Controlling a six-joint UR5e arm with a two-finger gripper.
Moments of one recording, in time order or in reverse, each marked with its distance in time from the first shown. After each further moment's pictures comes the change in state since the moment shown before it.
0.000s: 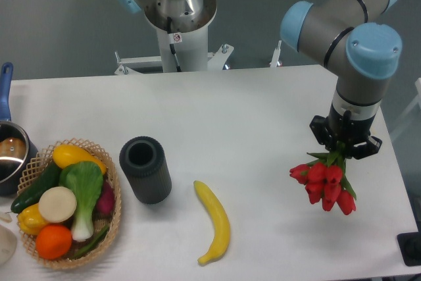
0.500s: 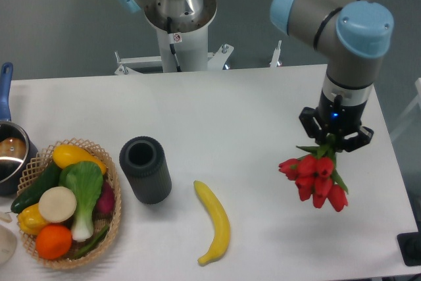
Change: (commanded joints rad) arm -0.026 0.110 -0.078 0.017 -0.274 -0.092
